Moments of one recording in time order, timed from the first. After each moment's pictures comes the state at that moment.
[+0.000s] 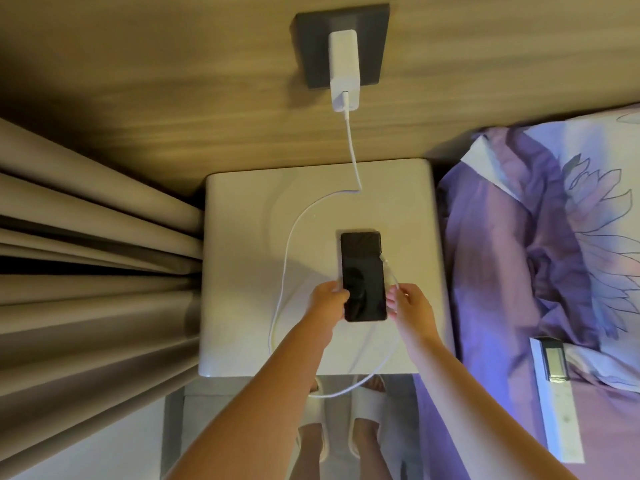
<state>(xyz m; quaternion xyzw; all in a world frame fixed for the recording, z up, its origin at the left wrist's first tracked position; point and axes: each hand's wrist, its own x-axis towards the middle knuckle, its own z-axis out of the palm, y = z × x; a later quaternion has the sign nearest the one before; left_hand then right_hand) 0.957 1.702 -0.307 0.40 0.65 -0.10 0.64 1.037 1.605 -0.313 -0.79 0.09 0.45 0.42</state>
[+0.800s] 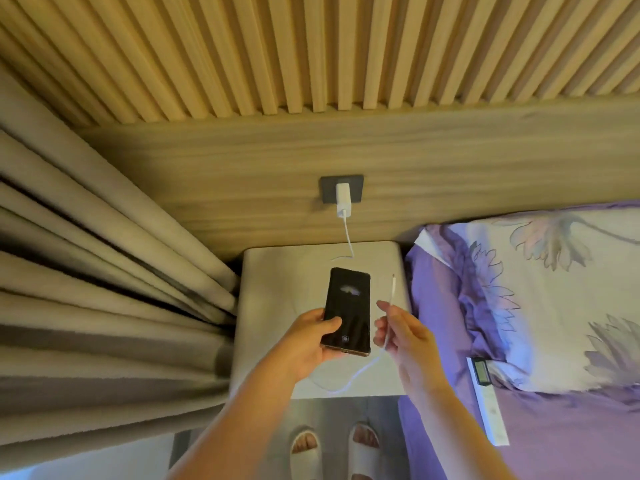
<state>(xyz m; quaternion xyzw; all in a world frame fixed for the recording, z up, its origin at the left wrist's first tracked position) 0.898 1.698 -0.099 0.34 0.47 0.01 0.81 1.002 1.576 -0.105 -0.61 0.03 0.42 0.68</state>
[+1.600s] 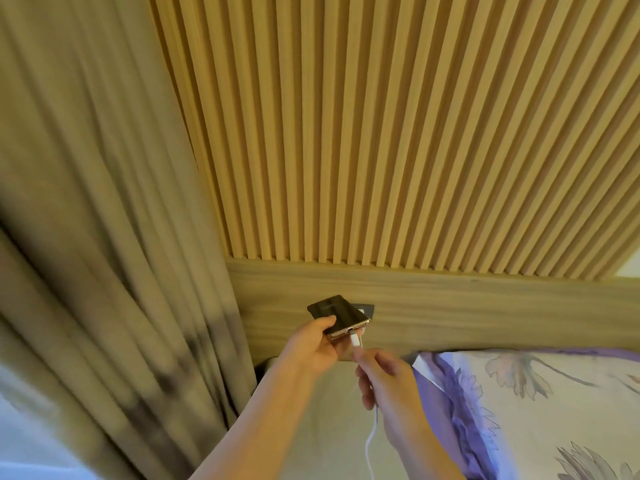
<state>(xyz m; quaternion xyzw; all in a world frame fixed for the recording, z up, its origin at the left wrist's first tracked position) 0.864 1.716 0.133 0.22 0.36 0.21 0.88 0.912 1.587 0.129 -0.67 -0.20 0.36 0.62</state>
